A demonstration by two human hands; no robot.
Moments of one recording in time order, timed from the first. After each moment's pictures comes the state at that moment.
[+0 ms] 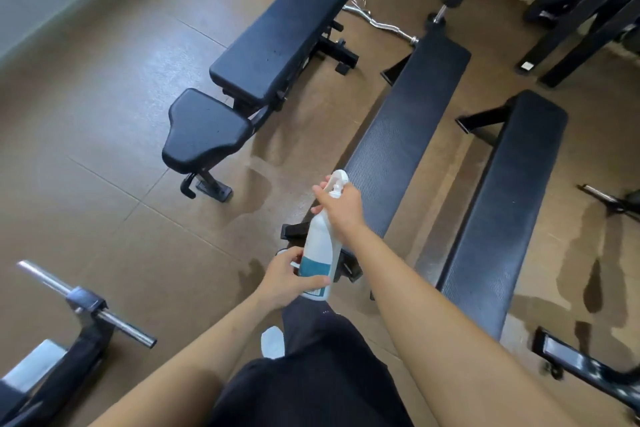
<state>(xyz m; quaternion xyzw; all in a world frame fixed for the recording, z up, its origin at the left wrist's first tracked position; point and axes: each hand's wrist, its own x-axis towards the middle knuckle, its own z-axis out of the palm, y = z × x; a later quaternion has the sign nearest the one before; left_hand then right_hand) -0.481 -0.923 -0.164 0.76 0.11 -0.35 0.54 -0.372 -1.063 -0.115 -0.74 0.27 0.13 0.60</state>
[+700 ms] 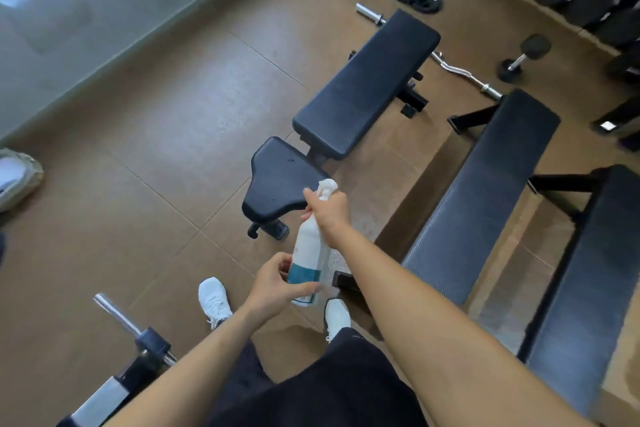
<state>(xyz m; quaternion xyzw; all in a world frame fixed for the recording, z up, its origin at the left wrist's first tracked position) -0.305 -0.685 -0.146 0.75 0.21 -0.28 0.56 -0.165 -0.797 -0.127 -0.74 0.26 0.23 0.58</state>
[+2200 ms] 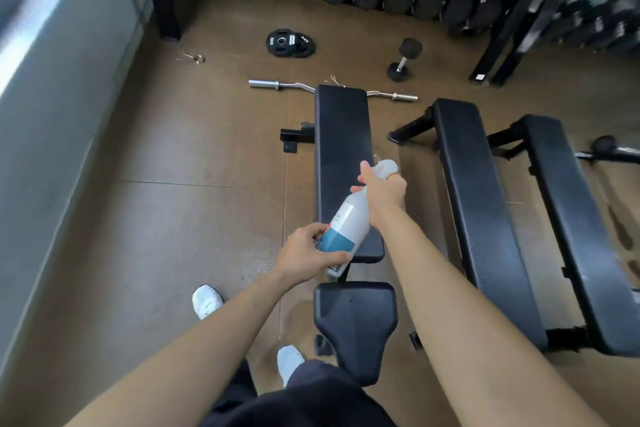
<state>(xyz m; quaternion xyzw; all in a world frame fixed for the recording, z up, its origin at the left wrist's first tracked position) 0.295 -0.463 -0.091 0.78 -0.18 -0.38 0.47 0.291 -0.645 -0.027 -0.59 0.55 -0.15 0.58</state>
